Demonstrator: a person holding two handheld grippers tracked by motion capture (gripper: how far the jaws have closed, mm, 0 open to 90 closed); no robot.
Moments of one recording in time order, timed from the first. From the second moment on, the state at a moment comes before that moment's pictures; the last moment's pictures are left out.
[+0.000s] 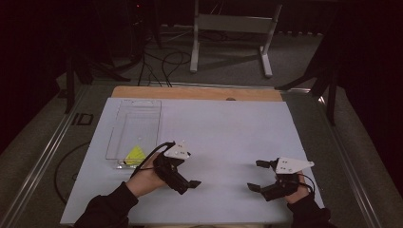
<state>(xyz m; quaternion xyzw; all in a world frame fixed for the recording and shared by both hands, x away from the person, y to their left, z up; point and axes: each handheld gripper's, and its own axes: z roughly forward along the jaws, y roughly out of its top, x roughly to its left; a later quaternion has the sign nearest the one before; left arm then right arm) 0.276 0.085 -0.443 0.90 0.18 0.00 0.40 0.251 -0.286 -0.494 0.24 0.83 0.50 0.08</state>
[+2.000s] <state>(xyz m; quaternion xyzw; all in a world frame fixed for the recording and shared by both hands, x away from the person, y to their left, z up) 0.229 0.207 -0.527 0.83 0.33 0.08 0.45 0.253 -0.291 -0.506 0.25 0.83 0.49 0.08</state>
